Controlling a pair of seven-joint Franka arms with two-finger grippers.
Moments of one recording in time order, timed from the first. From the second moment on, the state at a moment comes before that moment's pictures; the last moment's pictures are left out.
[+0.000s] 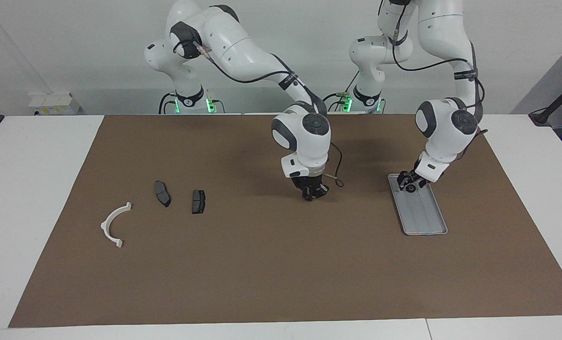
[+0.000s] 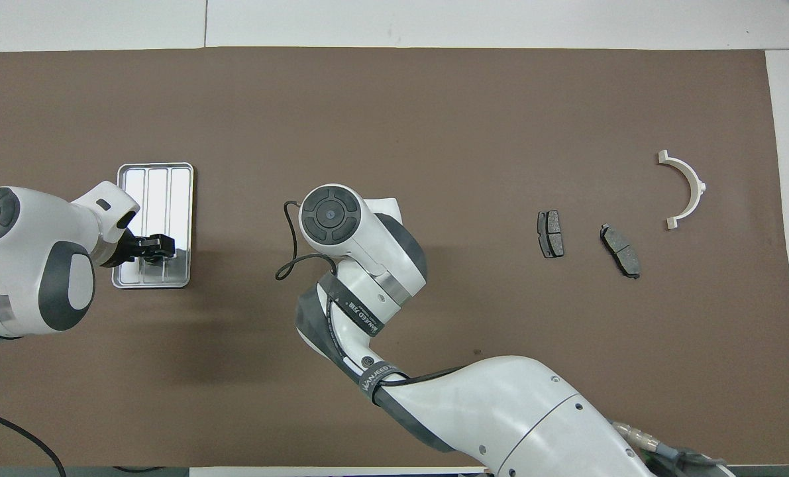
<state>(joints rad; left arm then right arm) -0.01 0.14 0.00 -2.22 -0.05 2.35 -0.05 0.68 0.69 0.03 -1.43 -0.04 2.17 1.35</state>
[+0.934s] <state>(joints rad) -0.46 0.21 -0.01 -1.95 -0.07 2.24 -0.83 0.40 0.37 0.02 -1.33 -0.05 1.75 0.66</state>
